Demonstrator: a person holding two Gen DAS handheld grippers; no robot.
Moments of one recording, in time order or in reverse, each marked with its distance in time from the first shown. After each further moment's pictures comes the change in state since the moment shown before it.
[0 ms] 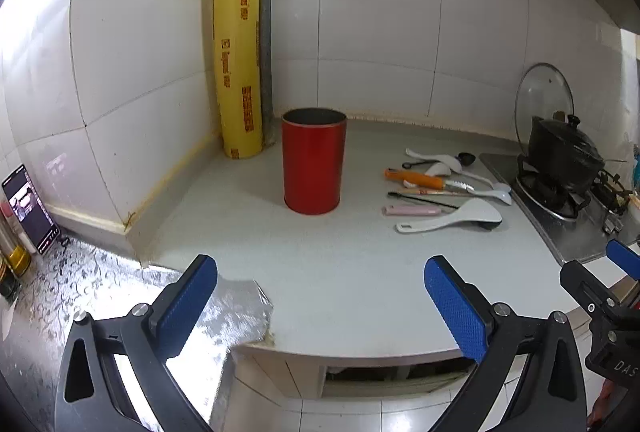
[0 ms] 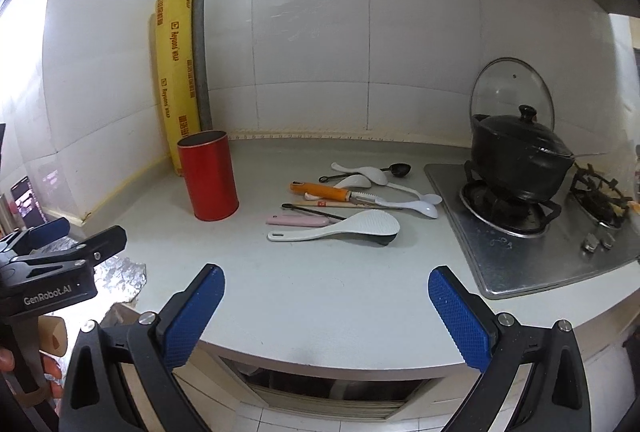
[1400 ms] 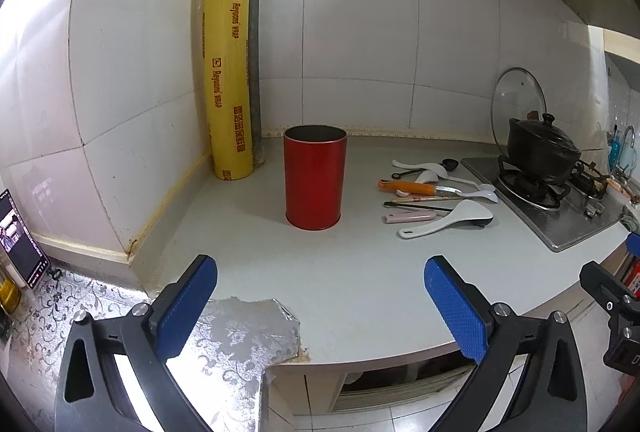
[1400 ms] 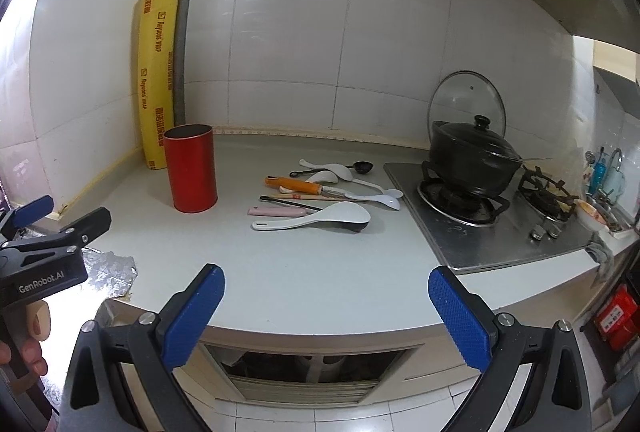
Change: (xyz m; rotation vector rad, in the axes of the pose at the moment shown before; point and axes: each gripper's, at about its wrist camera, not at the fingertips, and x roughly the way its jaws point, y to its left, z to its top) left arm -0.007 0.040 -0.004 0.069 -0.064 -0.107; right arm -0.038 0.050 -0.009 -0.008 0.010 -0.212
